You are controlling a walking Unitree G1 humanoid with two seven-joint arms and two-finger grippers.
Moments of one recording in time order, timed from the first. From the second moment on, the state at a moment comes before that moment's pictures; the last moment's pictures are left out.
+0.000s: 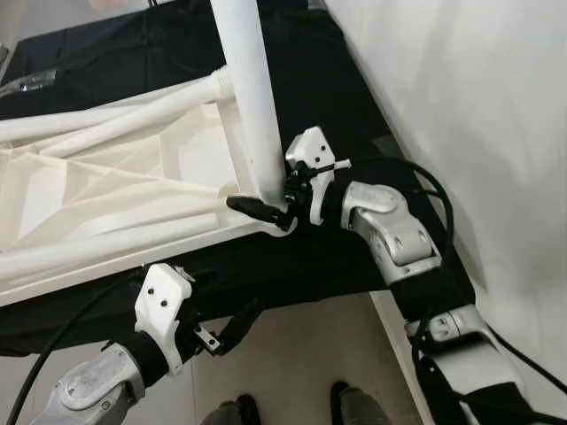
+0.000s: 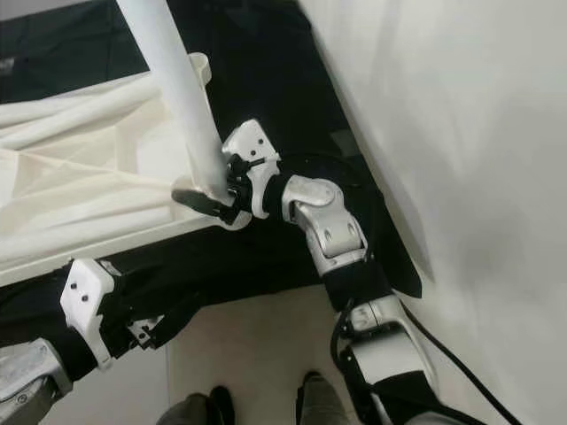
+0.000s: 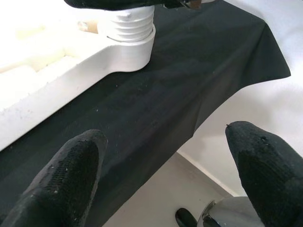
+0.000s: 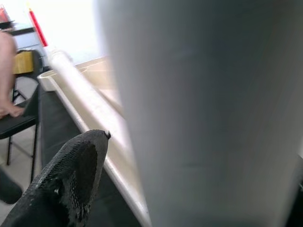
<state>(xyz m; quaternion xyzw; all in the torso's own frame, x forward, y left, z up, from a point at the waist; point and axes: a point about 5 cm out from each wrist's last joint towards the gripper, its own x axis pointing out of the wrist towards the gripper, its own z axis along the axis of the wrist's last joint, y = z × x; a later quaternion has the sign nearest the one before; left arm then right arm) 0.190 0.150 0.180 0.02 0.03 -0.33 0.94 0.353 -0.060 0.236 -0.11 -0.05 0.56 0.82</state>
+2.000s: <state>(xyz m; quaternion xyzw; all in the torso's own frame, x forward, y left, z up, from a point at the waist) 0.212 0.152 0.182 0.01 0.00 -0.33 0.95 0.364 -0.059 0.233 -0.08 -0.04 0.58 0.81</state>
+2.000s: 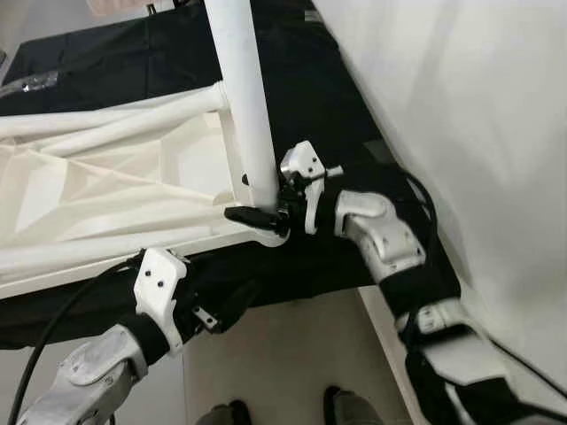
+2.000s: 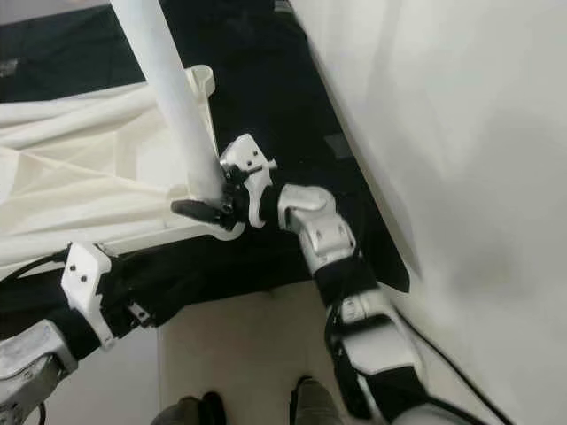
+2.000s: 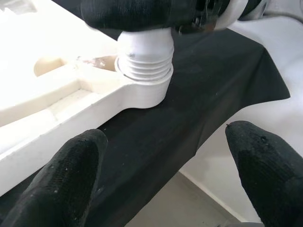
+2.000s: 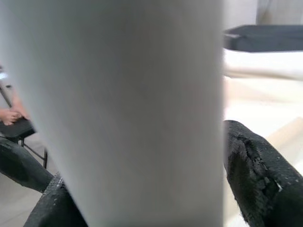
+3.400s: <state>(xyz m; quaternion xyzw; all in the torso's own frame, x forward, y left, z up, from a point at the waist) 0.254 0.167 0.164 -0.04 -0.02 -0.23 0.97 0.379 -0.050 0.179 -0.03 0.03 0.36 0.93</state>
